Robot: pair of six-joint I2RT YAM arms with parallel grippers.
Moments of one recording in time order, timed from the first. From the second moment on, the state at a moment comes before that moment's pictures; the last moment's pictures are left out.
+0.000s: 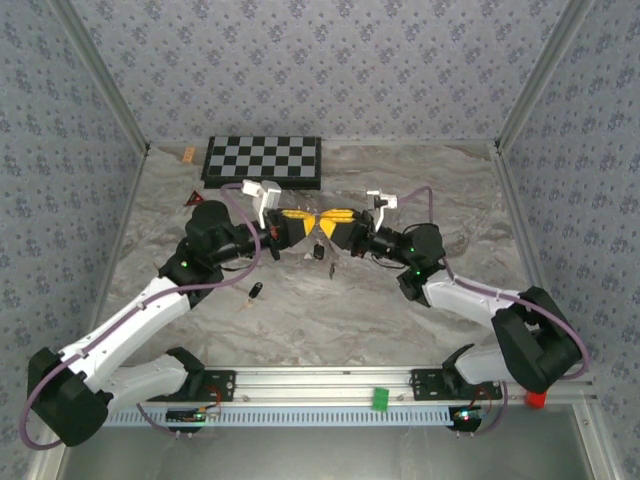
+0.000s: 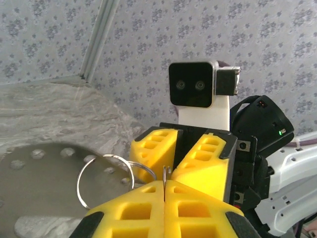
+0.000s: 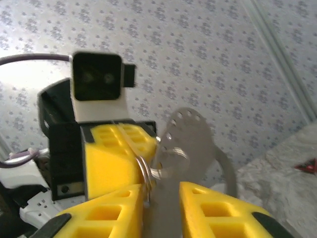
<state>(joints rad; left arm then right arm) -0.65 1.03 0.87 0.11 0.53 -0.46 0.59 1.32 0.58 1.14 -0.66 0.81</state>
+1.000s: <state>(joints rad) -0.65 1.11 1.04 -0.25 0.45 -0.45 0.64 1.04 0.73 0.28 -0.45 0.30</state>
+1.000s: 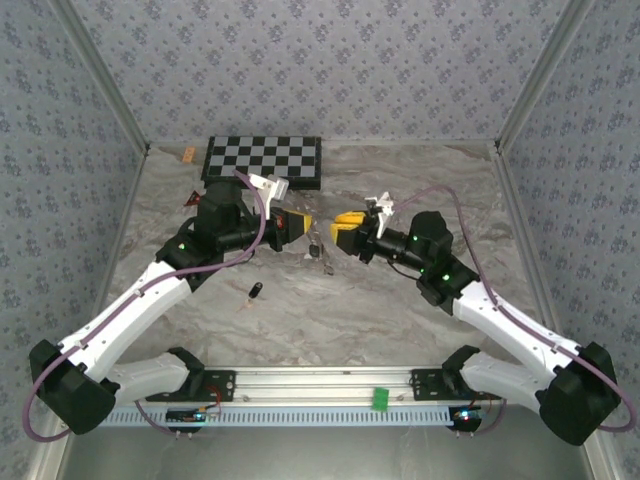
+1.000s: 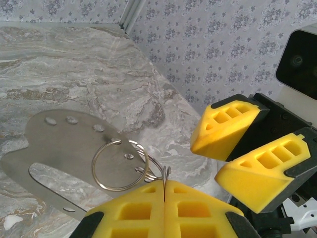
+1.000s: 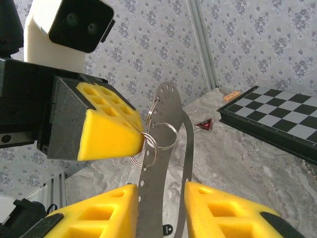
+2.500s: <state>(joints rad) -0.64 1.09 1.03 -0.28 0.60 -0.30 0.59 1.21 0.86 0.27 -0.83 0.36</state>
